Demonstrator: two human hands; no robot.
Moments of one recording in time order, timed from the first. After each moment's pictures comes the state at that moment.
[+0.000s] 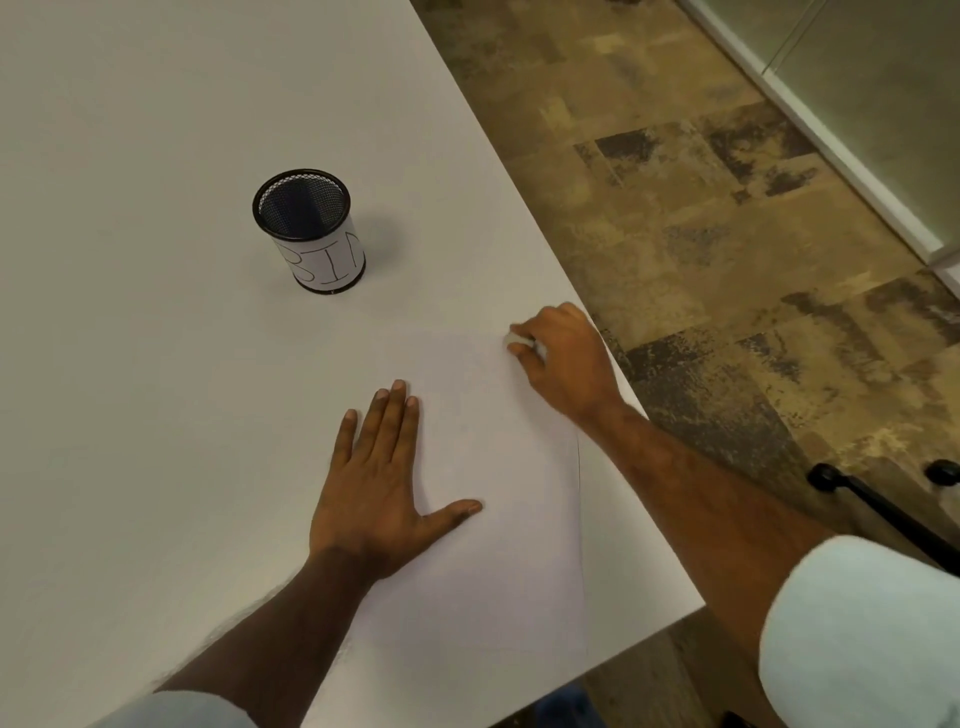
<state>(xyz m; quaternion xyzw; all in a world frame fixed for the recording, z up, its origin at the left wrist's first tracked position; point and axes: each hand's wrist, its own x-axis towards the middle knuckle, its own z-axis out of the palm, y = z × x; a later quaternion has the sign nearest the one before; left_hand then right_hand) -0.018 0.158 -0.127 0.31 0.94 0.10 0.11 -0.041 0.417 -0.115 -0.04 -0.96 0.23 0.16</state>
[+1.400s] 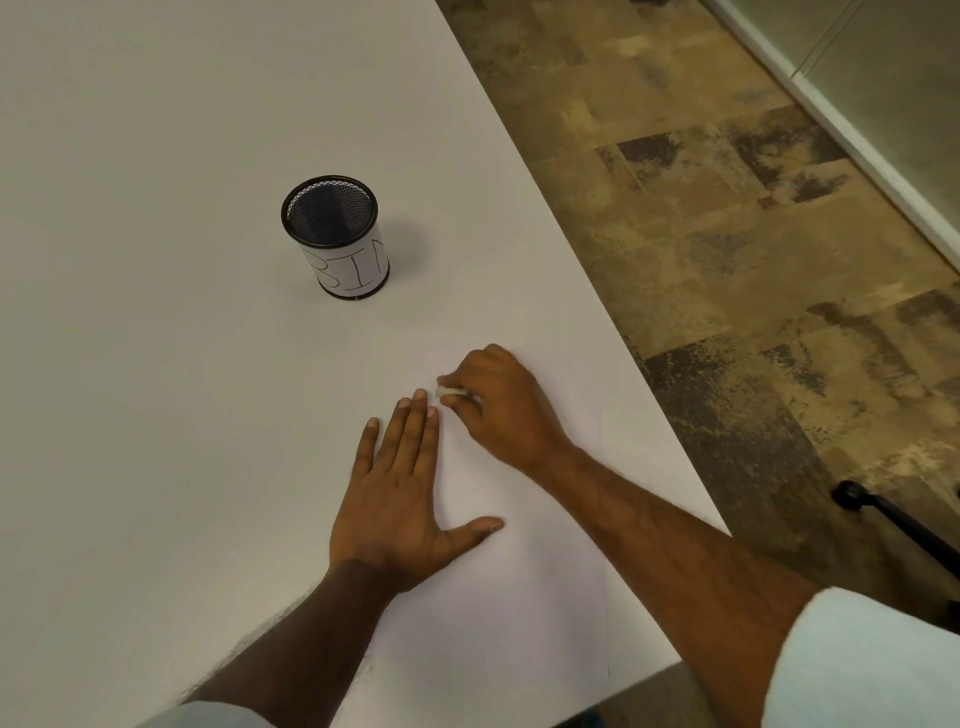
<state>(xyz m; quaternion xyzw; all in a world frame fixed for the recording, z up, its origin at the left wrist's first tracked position) -0.021 0.158 -0.129 0.31 0.94 0.11 0.12 -0.047 0.335 -0.119 0.04 -0.94 0.32 0.13</state>
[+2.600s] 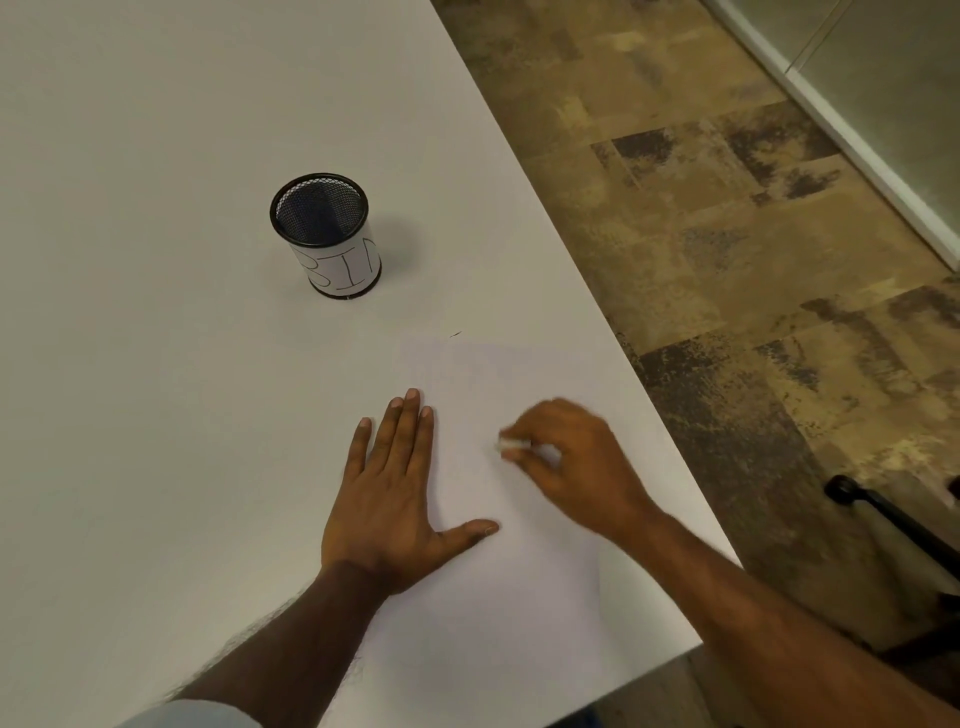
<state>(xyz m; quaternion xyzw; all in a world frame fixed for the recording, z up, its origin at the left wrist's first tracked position) -0.020 0.158 -0.125 0.32 0.93 0.10 0.11 0.028 0.374 -0.100 0.01 -0.92 0.38 0.09</state>
